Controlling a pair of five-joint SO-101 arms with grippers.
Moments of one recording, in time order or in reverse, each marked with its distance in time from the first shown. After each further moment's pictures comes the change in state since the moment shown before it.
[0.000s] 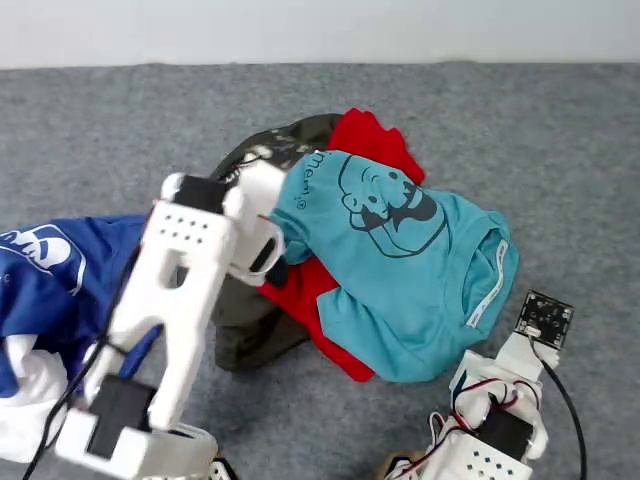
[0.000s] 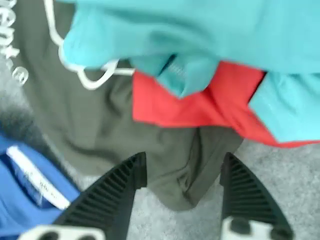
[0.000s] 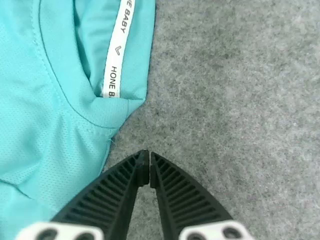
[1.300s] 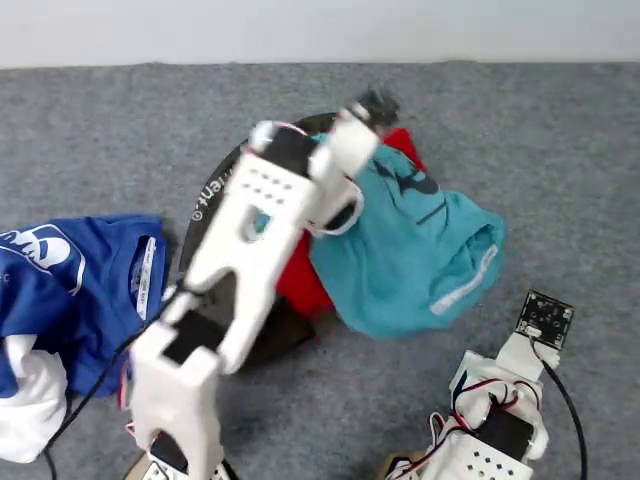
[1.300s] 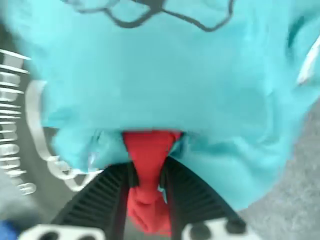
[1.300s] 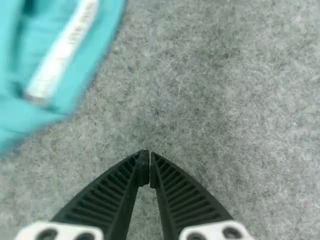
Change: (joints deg) left arm 9.8 22.8 -44.4 10.0 0.0; right arm 0.0 0.0 0.0 0.0 0.0
